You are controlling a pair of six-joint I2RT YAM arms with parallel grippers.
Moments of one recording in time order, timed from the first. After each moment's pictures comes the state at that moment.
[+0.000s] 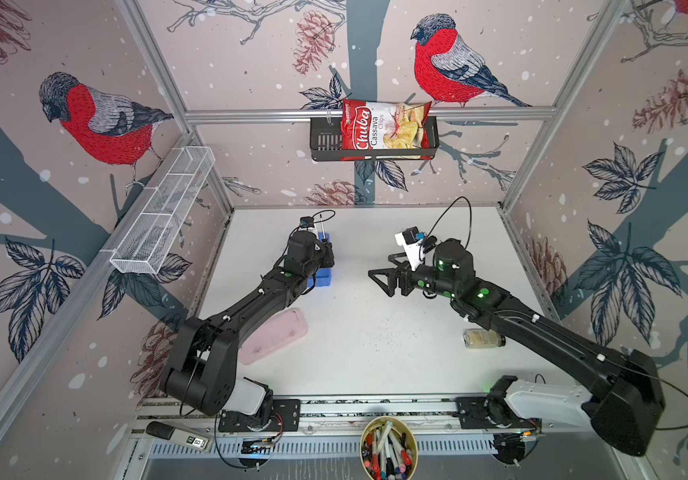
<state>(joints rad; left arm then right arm) -0.37 1.48 0.94 0.04 -0.01 -0.39 0.76 1.22 0.93 -0.03 -0.32 0.24</state>
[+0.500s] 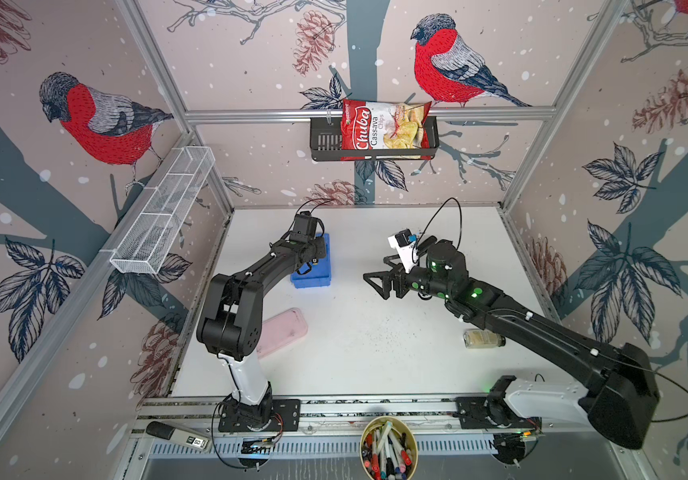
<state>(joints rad) -0.28 1.81 1.27 -0.31 -0.08 -0.29 0.79 1.23 0.93 -0.03 -0.30 0.23</state>
